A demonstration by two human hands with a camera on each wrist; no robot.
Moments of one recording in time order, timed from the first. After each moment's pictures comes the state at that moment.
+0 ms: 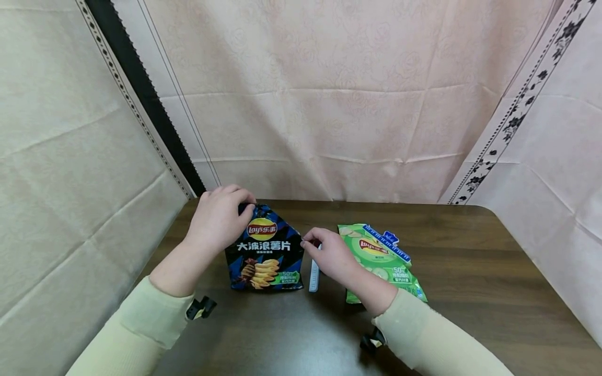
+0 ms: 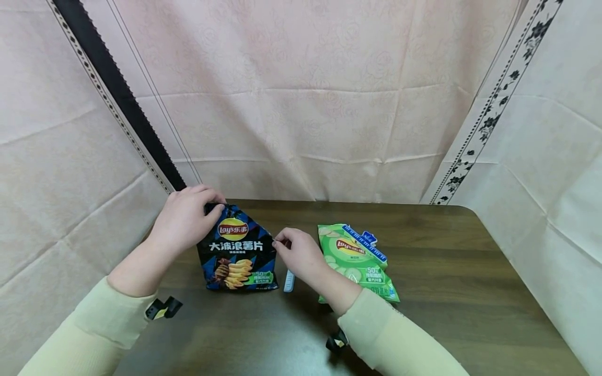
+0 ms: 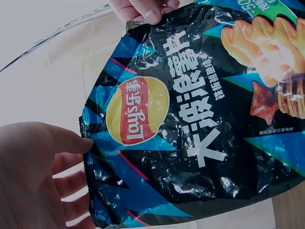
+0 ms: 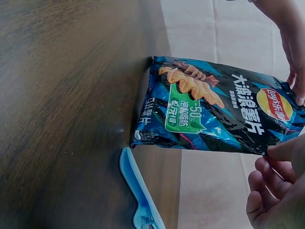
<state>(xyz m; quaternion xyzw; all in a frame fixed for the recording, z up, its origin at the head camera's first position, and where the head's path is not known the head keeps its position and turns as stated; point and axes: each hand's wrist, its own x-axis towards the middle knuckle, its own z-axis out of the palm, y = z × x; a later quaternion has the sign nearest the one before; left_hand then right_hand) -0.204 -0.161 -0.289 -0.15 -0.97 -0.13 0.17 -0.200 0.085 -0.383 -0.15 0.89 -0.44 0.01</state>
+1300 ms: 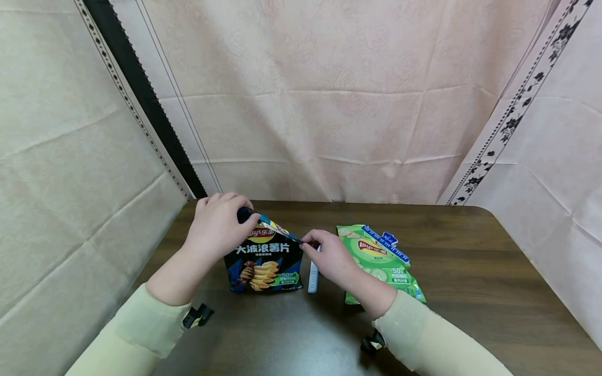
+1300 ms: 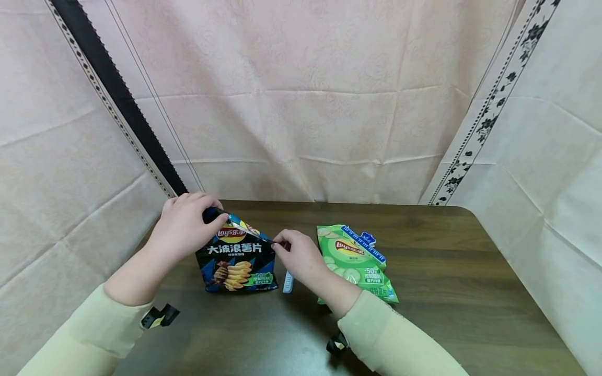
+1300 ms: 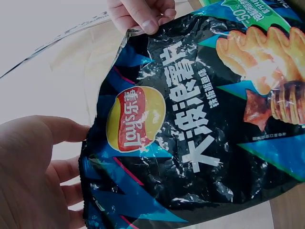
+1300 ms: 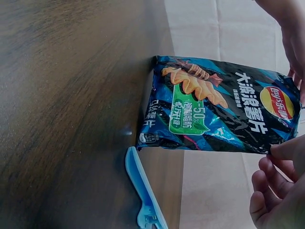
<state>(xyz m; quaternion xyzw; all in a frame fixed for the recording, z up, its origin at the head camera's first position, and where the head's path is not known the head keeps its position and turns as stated) -0.194 -0.160 -0.295 -0.12 -0.97 -0.14 0.14 -0.198 0.083 -0.385 -0.13 0.89 -0.45 0.01</state>
